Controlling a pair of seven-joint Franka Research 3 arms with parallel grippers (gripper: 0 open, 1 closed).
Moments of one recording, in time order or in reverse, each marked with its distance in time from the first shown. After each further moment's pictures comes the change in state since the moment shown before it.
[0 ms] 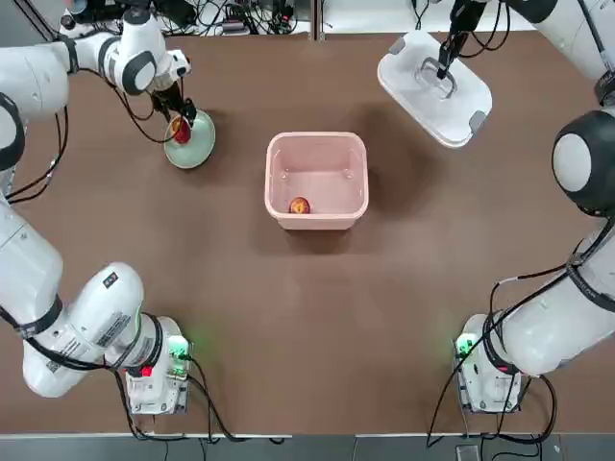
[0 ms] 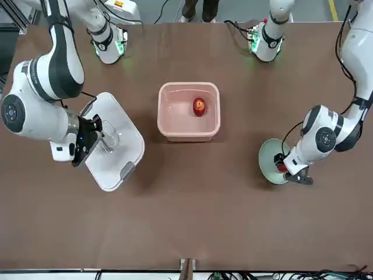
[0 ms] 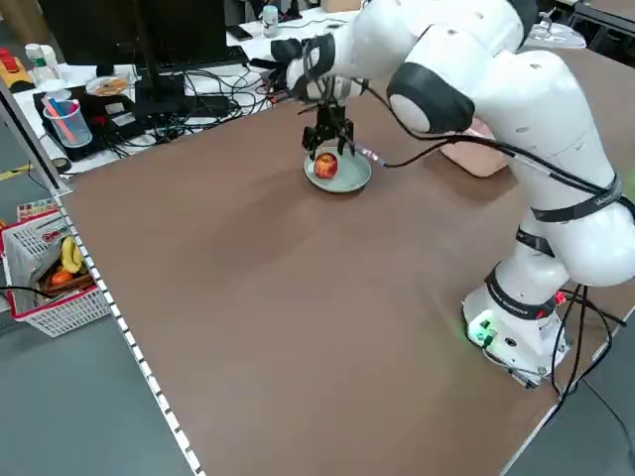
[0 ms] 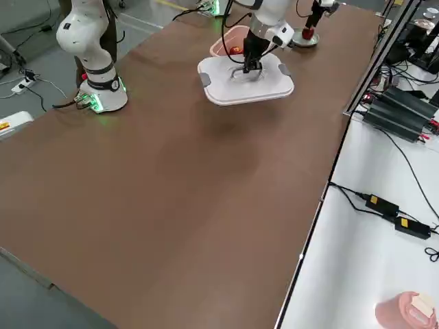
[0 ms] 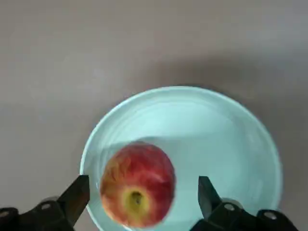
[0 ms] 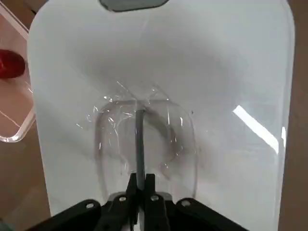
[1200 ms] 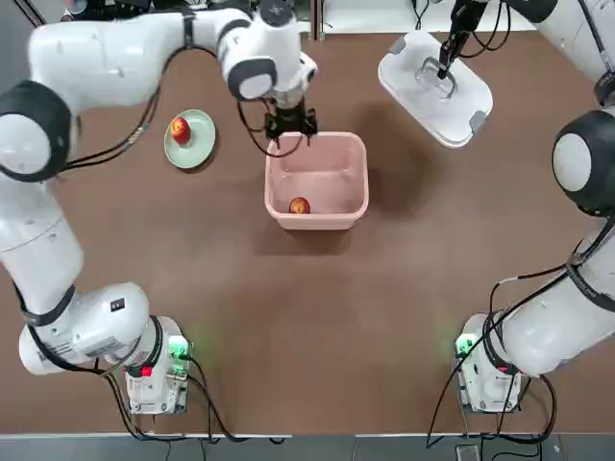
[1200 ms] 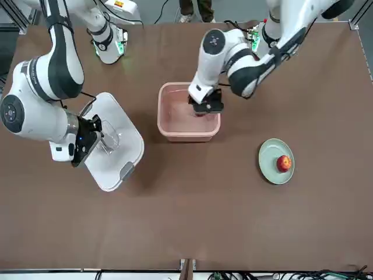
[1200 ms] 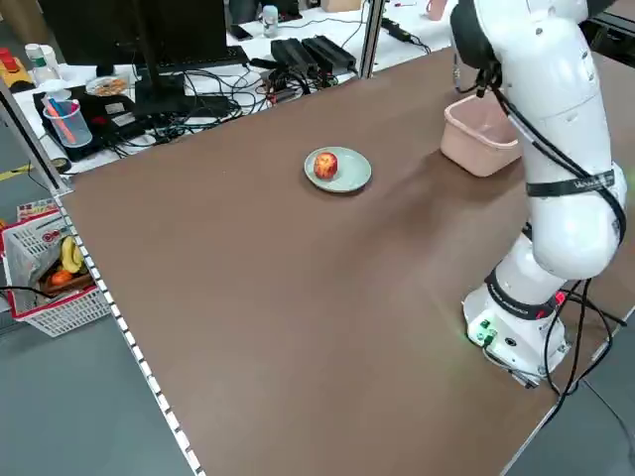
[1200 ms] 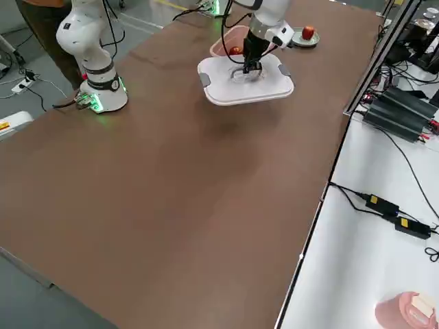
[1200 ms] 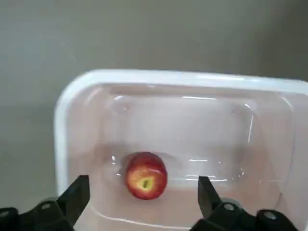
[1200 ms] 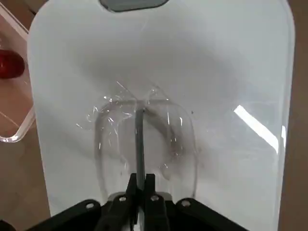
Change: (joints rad) left arm -0.603 -0.052 -0.278 0.089 -0.150 -0.164 -0.908; right arm -0.001 0.000 -0.002 -0.001 0.000 0.000 0.000
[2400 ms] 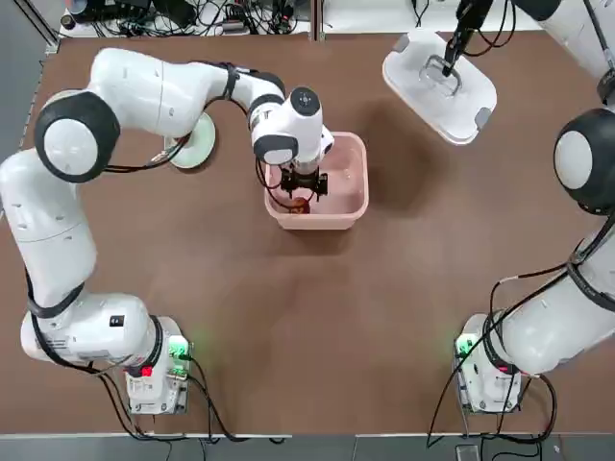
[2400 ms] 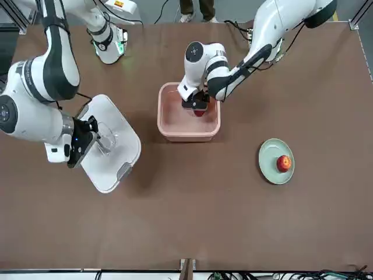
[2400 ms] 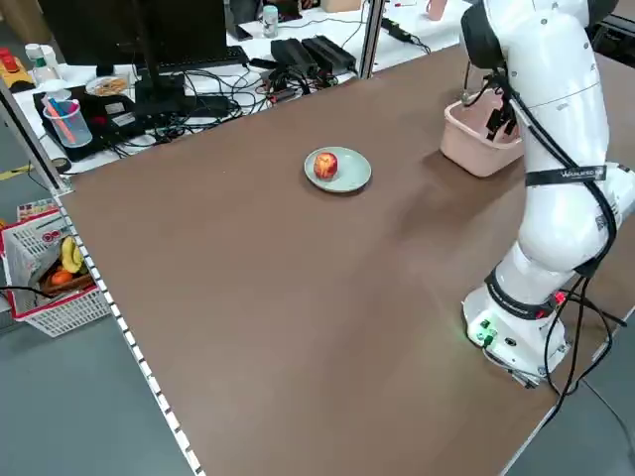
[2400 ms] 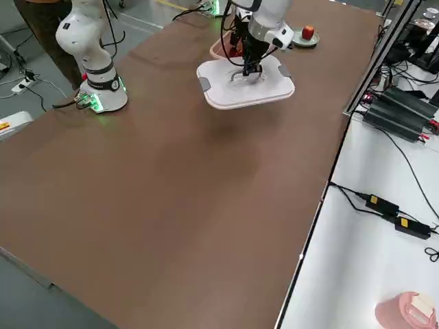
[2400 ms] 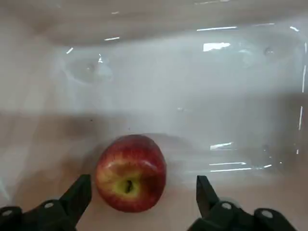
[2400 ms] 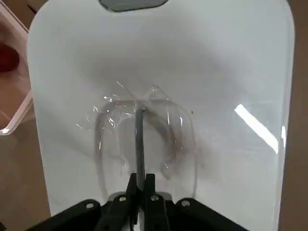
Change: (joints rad) left arm -0.199 0.040 0.215 -0.154 0.077 0.202 -0.018; right arm -0.024 0.000 -0.006 0.006 -0.016 0.008 -0.071
